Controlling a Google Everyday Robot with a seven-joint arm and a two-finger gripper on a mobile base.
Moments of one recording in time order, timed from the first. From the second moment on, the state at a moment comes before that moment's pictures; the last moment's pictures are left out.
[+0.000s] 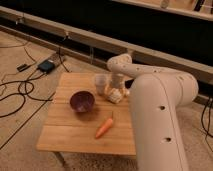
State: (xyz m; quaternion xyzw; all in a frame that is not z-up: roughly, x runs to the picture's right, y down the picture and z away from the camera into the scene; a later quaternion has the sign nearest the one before) arm 0.074 0.038 0.947 -0.22 0.24 0.75 0.58
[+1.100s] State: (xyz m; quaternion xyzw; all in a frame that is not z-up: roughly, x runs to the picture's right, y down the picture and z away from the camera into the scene) arm 0.078 0.046 0.965 -0.24 0.26 0.73 0.58
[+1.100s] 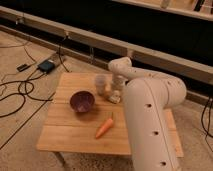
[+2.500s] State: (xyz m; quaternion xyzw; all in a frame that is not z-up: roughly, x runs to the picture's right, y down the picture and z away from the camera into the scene) arm -0.047 0.070 0.825 -0.29 0.23 0.65 0.67
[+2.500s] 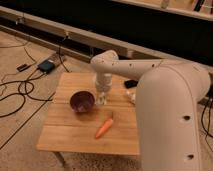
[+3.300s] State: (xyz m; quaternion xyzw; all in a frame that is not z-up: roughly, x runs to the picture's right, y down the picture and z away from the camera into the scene) arm -0.111 0.067 0.880 -0.31 0.21 0.59 0.72
